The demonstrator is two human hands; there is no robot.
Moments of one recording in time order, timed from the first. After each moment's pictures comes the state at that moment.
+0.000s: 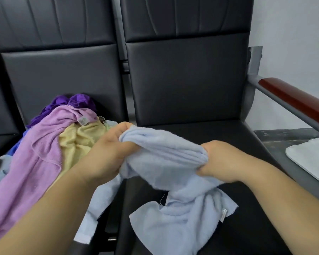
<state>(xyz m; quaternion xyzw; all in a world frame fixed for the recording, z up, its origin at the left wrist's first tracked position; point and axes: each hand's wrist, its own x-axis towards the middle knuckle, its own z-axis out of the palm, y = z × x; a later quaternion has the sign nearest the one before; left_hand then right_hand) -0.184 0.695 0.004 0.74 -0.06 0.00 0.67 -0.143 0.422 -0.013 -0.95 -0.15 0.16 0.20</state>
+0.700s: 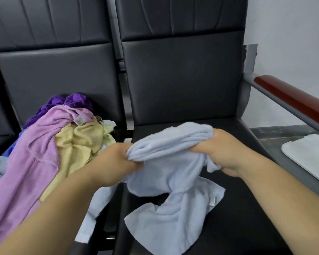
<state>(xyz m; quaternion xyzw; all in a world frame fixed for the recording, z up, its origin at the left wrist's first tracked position) -0.179 0.701 -0.016 0.93 -0.06 -0.04 0.36 -0.146 0.423 -0.008 -0.77 -0.08 0.19 0.61</state>
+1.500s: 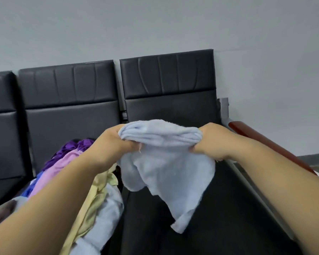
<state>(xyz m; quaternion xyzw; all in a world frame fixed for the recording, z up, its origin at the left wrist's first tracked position) -0.184 0.678 0.127 0.84 -0.11 0.08 0.53 -0.167 0.396 0.136 -0.95 -0.11 0.04 0.29</state>
